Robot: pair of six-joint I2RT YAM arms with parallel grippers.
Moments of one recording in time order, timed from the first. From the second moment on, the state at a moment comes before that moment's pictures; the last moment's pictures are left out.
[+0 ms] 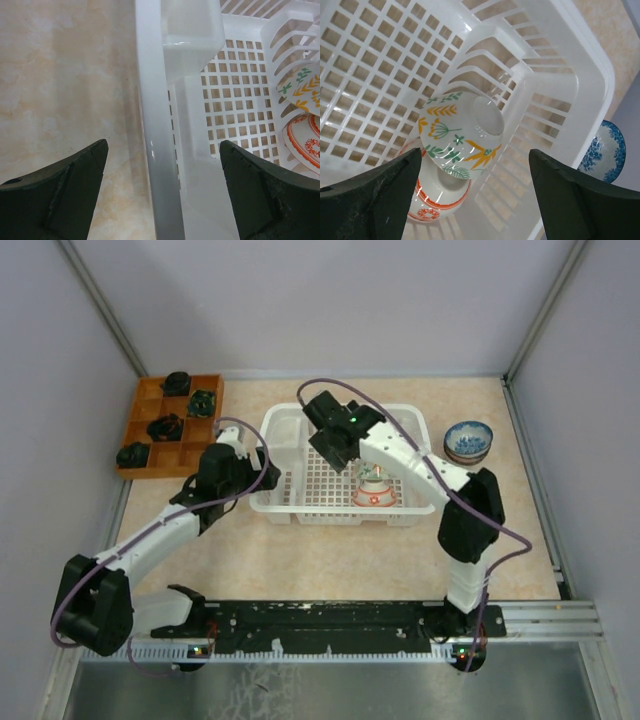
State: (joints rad) left arm -0.42 1.21 0.68 0.04 -0.06 -0.41; right arm 0.75 1.82 1.75 -0.94 0.52 -0.08
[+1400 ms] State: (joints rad) left arm -0.42 1.20 0.67 0.02 -0.06 -0.40; right arm 0.78 2.11 1.72 -0.95 0.72 -0.14
